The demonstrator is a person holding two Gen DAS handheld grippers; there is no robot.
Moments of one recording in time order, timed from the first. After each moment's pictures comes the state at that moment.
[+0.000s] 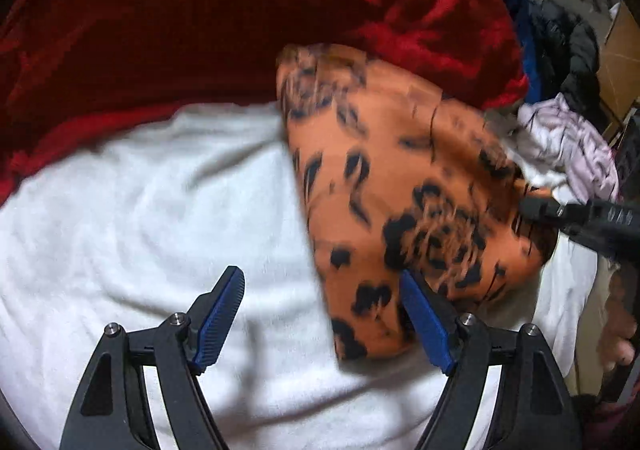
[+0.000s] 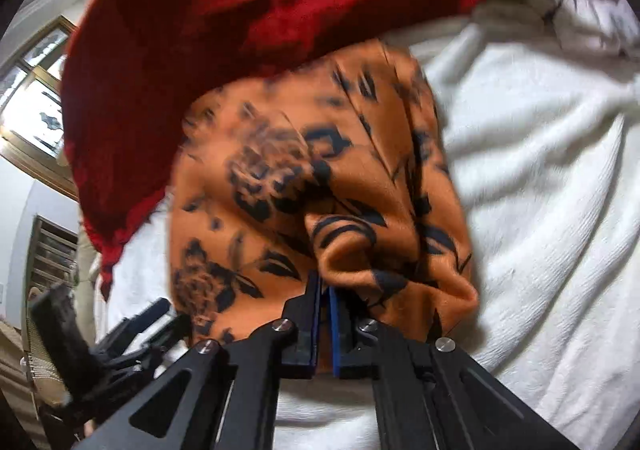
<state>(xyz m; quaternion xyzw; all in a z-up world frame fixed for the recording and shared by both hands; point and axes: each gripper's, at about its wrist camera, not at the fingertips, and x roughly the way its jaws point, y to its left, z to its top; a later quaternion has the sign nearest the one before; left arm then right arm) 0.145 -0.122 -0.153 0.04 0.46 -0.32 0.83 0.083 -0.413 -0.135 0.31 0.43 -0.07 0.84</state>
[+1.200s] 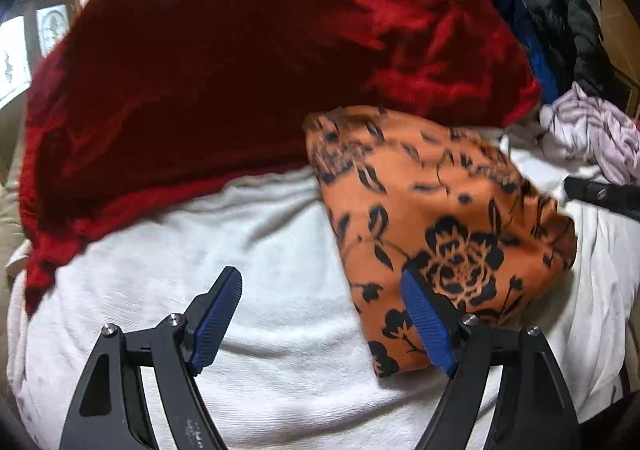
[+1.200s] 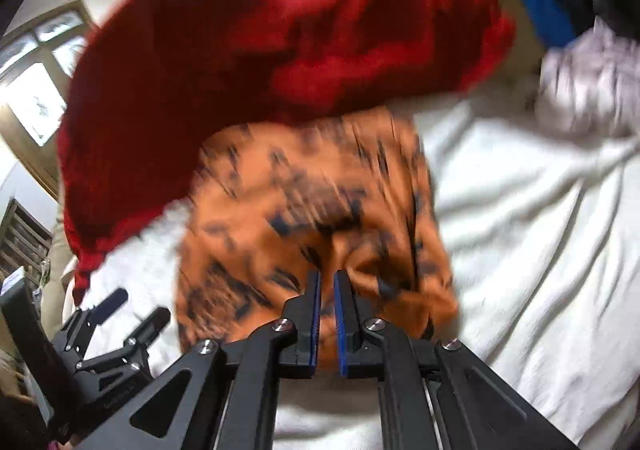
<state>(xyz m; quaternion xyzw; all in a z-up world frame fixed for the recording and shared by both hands) 0.123 -0.114 -0.119 0.12 0.37 -0.25 0.89 0.052 -0.373 -0.103 0.18 0.37 -0.13 0.90</state>
